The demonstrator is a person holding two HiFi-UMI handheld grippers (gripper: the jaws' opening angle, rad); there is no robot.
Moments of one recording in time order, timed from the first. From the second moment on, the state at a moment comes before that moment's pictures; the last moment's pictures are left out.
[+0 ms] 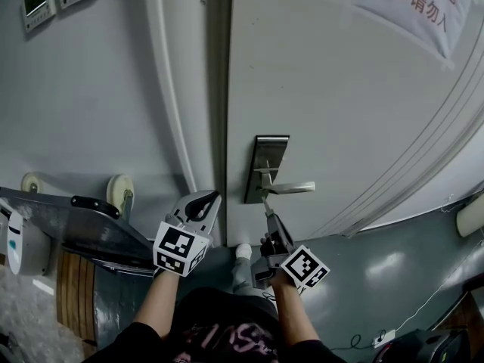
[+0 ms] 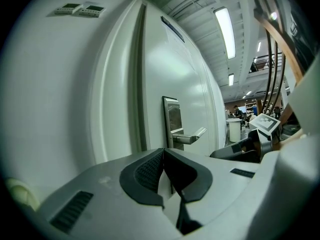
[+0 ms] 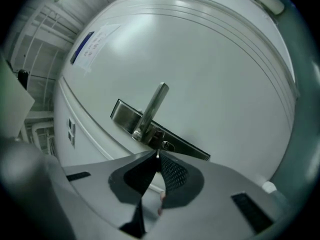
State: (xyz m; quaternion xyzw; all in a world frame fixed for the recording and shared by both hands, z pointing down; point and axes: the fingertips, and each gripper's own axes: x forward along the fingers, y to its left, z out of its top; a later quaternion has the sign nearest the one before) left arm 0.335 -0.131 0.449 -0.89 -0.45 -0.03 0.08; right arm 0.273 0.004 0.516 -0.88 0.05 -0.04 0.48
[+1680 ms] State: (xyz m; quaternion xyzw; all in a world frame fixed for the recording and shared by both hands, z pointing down) left arm 0.347 -0.142 0.469 -0.88 -0.47 -0.06 0.09; right arm 0.305 0.007 0.540 -0.70 -0.02 0.00 0.71
